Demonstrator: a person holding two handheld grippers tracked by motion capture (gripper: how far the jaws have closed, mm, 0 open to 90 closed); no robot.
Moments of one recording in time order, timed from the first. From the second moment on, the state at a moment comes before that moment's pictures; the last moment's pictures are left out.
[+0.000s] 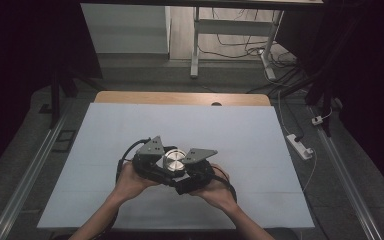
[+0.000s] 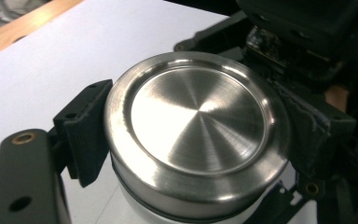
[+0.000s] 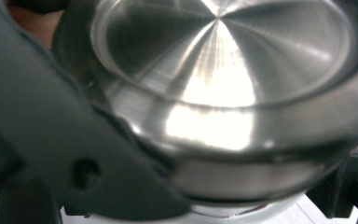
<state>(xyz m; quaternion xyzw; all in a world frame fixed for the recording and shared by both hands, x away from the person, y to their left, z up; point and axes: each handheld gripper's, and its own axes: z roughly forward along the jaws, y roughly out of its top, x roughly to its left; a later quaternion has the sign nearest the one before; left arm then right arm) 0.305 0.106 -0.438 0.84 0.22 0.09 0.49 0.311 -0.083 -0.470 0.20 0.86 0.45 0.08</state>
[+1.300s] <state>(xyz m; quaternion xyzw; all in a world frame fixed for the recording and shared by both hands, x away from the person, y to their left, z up) 0.293 0.124 -0.418 0.83 0.21 0.09 0.50 0.327 -0.102 -0.467 0.22 0.86 0.45 0.11</state>
